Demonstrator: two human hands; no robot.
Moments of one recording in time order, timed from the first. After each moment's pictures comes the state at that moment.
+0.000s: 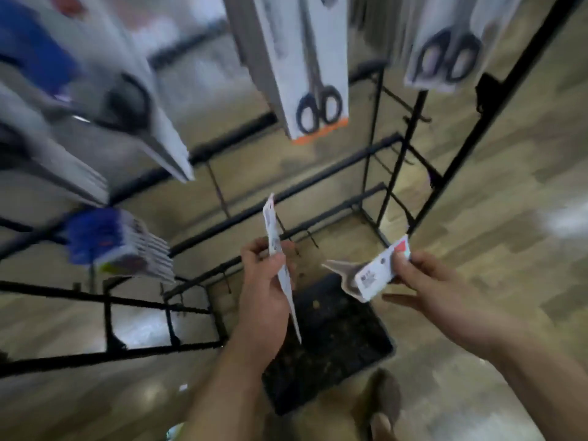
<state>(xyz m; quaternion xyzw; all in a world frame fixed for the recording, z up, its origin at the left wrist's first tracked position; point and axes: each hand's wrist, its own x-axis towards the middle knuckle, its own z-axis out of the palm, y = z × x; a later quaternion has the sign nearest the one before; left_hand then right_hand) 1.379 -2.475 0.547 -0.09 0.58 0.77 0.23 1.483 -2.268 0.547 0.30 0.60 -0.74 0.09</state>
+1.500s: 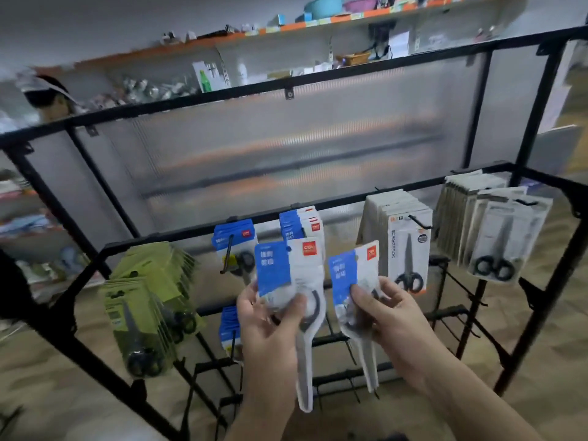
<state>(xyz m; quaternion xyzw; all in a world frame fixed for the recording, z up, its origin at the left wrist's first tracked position) 1.398 -2.566 0.783 -0.03 0.58 0.81 -0.12 1.404 -2.407 0.769 0.06 0.51 -0.86 -0.03</state>
